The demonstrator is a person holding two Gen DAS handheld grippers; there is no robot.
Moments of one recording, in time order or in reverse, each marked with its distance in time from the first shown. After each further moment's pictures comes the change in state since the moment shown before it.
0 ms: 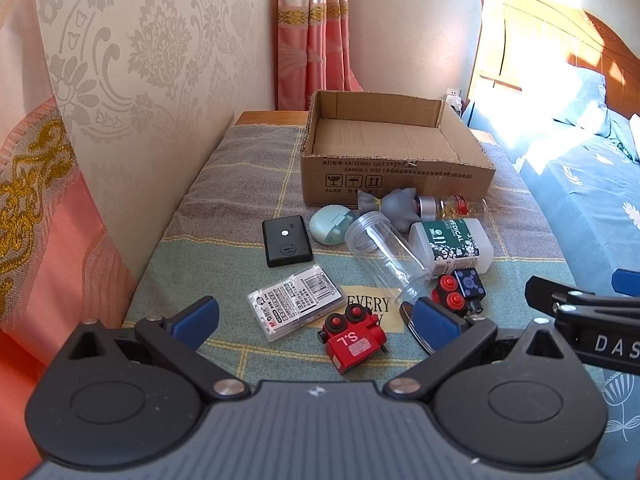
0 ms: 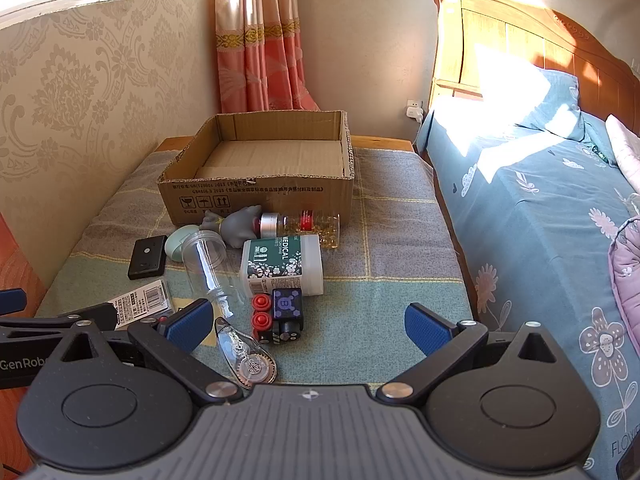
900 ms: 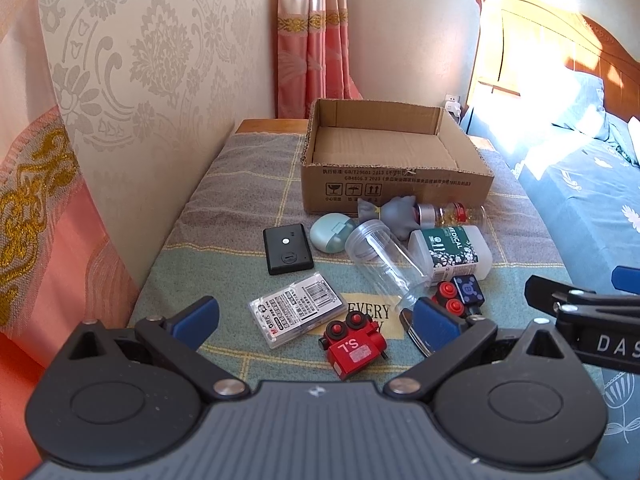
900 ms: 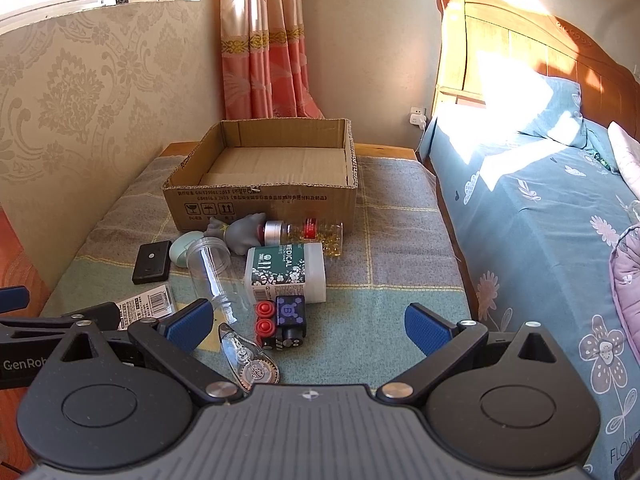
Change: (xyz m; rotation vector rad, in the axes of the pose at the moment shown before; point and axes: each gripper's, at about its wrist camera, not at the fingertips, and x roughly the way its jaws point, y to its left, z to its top) left arm -0.006 0.000 0.002 0.002 -0.021 0.001; right arm -0.004 0.002 0.004 -0.013 -0.017 0.010
